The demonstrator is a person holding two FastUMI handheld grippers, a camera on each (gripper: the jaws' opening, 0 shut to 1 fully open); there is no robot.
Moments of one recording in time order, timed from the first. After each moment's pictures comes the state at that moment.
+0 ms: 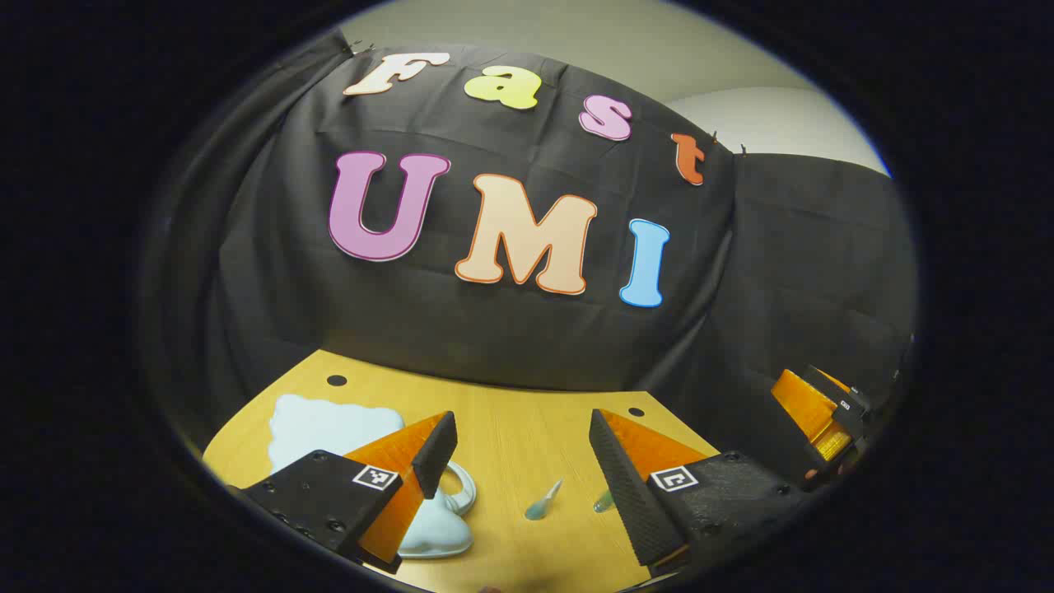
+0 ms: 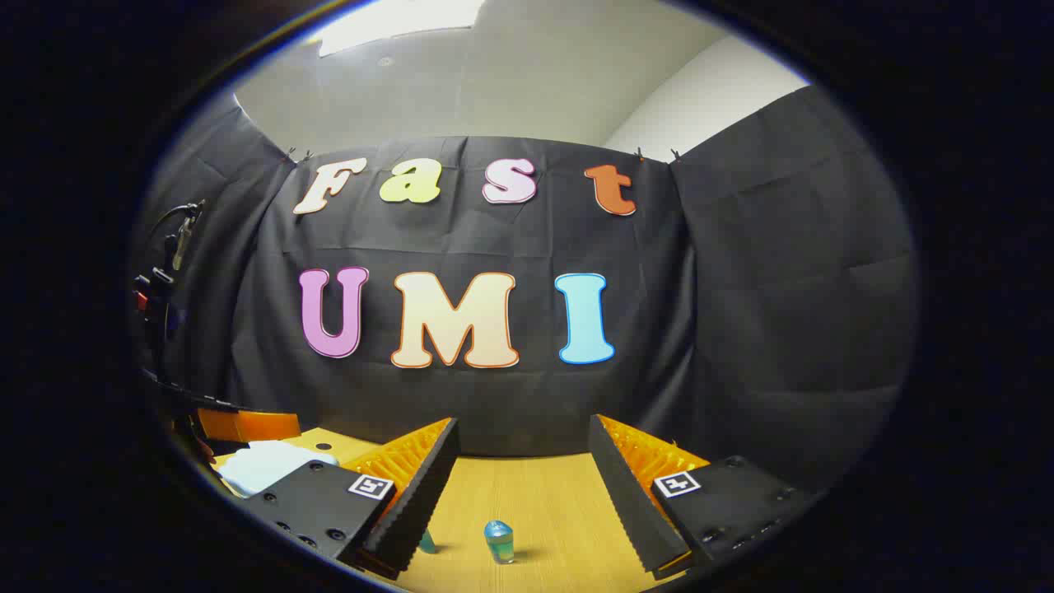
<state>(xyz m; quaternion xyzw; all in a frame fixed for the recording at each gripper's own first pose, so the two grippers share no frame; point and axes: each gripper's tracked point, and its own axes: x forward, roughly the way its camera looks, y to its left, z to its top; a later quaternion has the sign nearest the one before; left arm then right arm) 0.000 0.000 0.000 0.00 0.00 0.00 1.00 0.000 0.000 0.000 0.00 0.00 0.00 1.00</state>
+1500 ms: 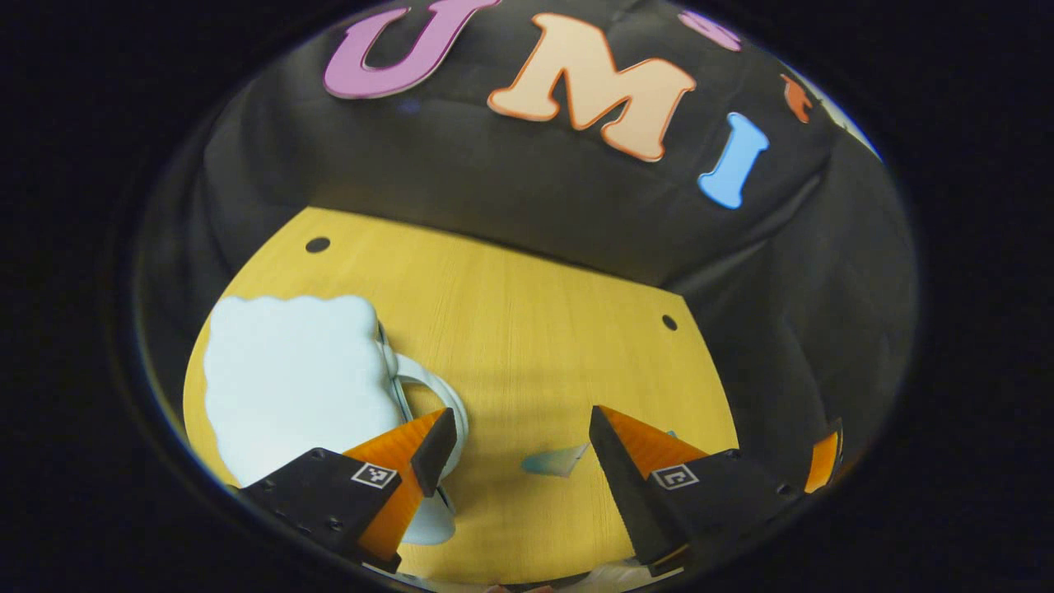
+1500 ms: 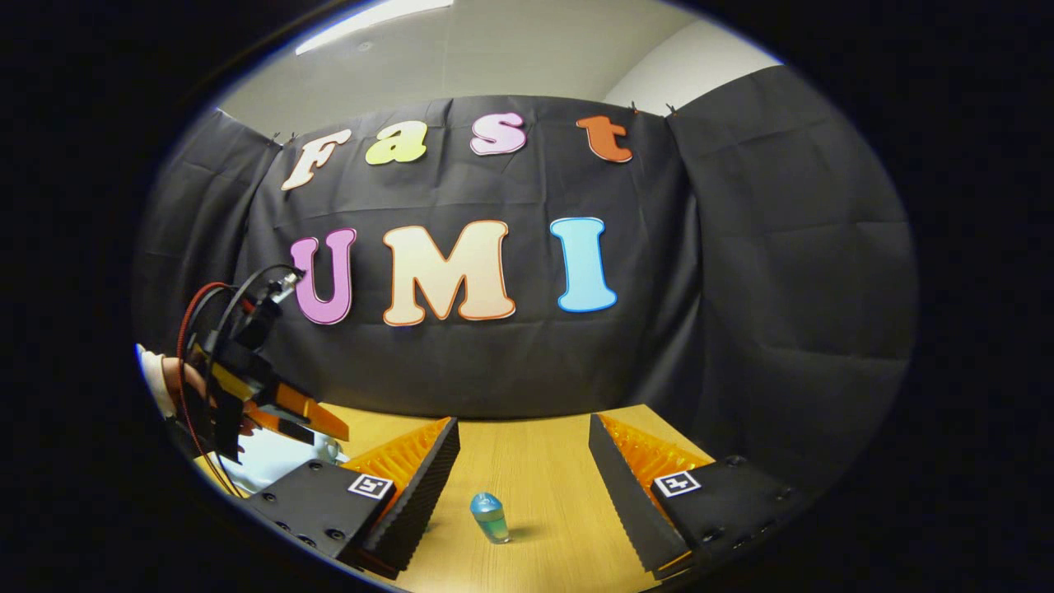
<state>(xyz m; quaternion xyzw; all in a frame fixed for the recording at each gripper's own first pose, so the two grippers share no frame) 0.105 0.036 -0.107 -0.12 0.32 0.04 0.94 0.029 -0.018 -0.078 0.02 0.09 0.02 1.00</state>
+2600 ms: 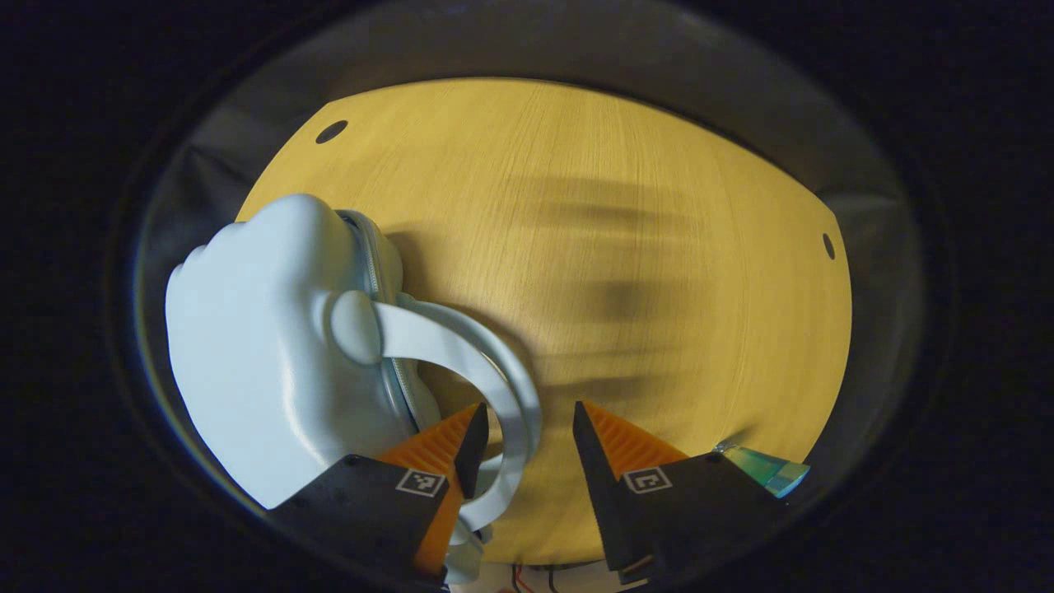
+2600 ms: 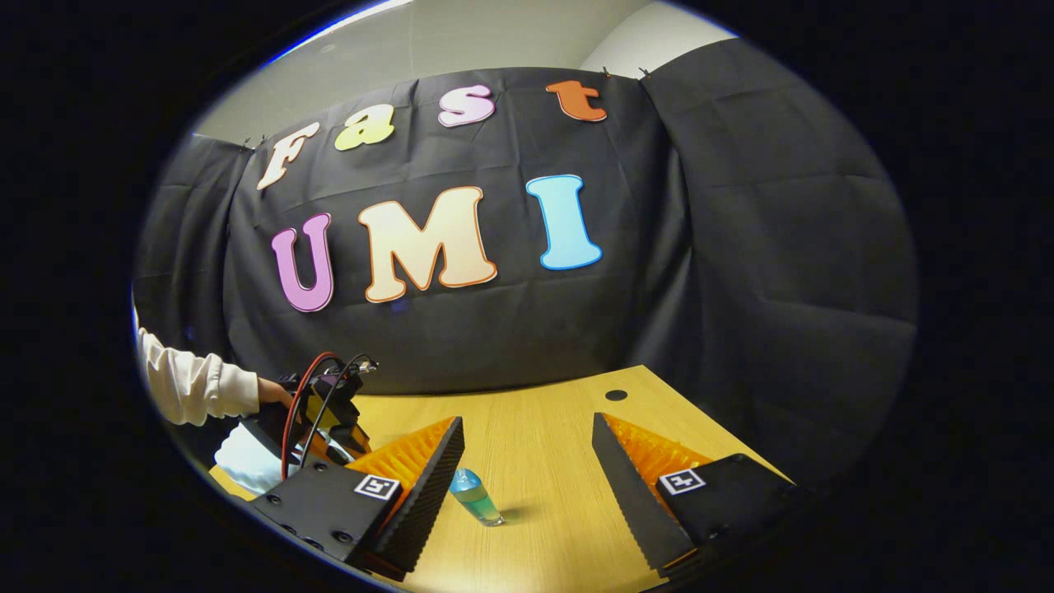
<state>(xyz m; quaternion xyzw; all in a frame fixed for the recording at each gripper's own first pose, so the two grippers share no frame) 0.147 0.104 -0.235 -0.07 0.56 0.19 0.80 0.034 -0.056 -0.124 0.06 0.14 0.00 0.99</state>
